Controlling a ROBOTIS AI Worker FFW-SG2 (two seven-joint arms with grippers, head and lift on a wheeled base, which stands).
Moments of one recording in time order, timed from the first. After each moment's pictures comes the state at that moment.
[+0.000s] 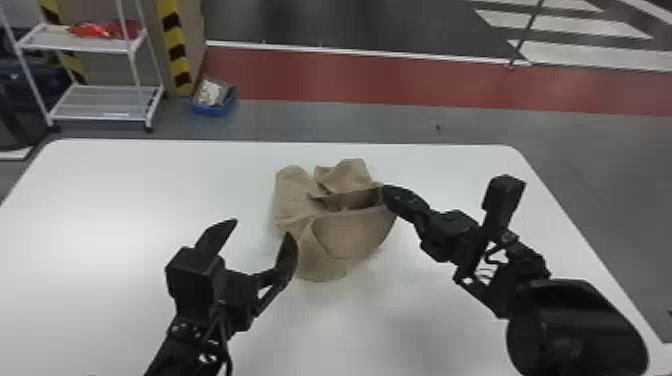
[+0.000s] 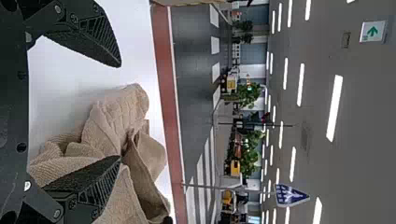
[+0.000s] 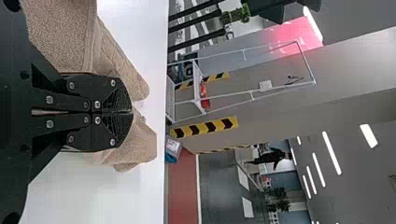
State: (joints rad) left arm 0.29 0.19 -0.39 -1.94 0.07 0.14 0.14; right arm 0.05 -0.19 -0.05 -1.73 -0.31 0.35 0.51
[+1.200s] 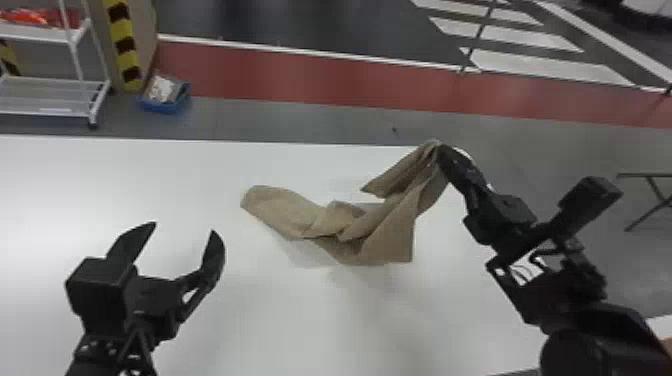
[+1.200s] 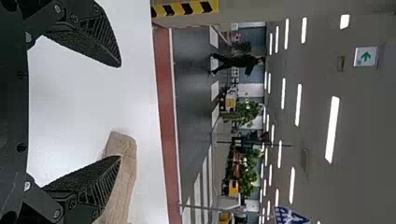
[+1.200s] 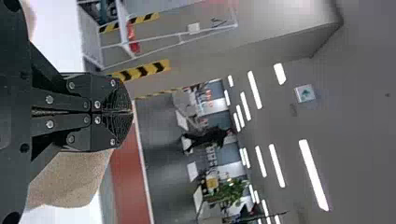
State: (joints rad) left arm 0.33 0.20 -0.33 -1.96 0.09 0.12 0.19; right arm 0.23 -0.18 -0.31 -2.03 -0.53 0.27 0.36
